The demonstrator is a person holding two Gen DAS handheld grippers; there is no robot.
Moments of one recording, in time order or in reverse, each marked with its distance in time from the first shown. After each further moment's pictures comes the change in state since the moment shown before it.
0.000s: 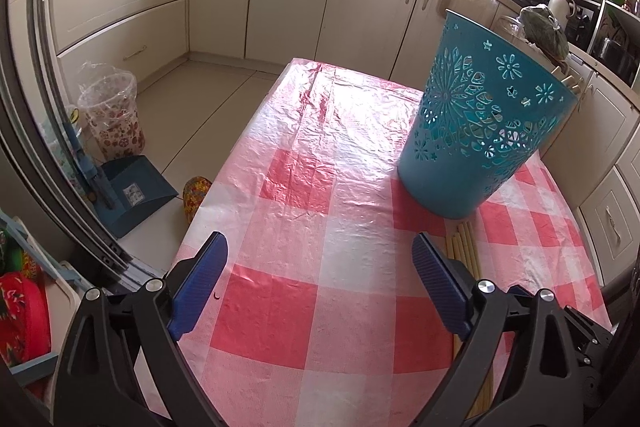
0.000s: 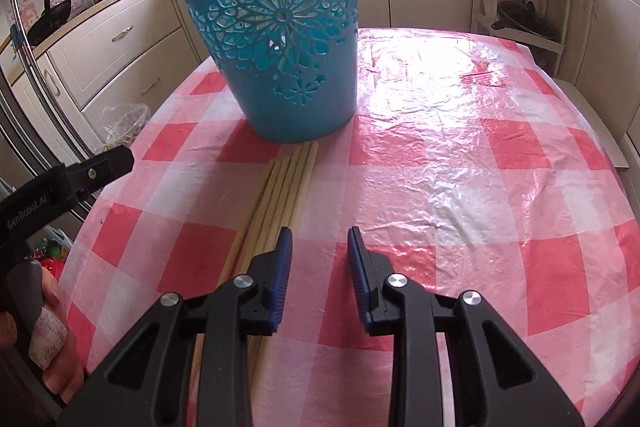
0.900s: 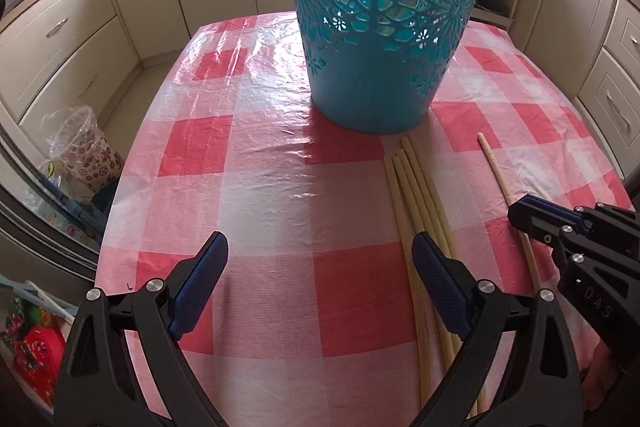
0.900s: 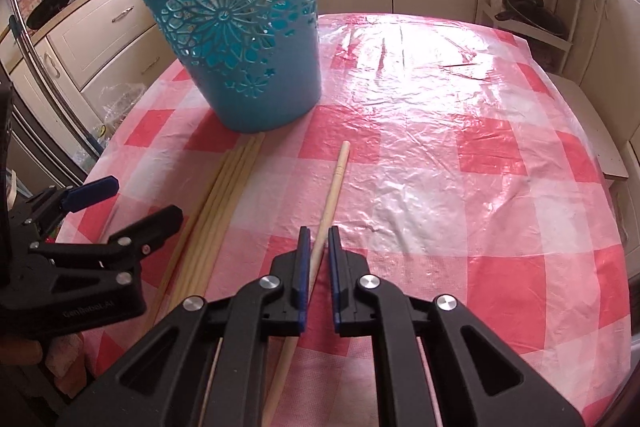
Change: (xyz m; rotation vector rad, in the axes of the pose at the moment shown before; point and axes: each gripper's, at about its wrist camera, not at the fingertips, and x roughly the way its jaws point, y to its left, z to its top) left arm 0.034 -0.081 -0.025 0.325 0.184 0.027; right arm -0.005 -0.033 0.009 -0.039 0.083 0.002
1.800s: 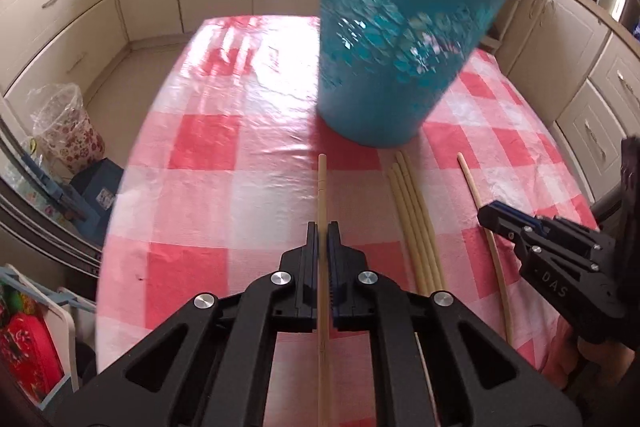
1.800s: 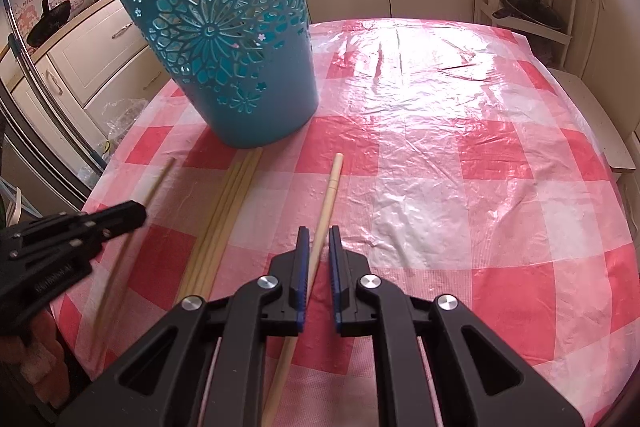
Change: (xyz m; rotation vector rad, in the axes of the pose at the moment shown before) left arm -0.028 0.039 0.009 -0.117 -0.018 -0.125; right arm 0.004 -0.007 0.004 0.036 -0.031 0.028
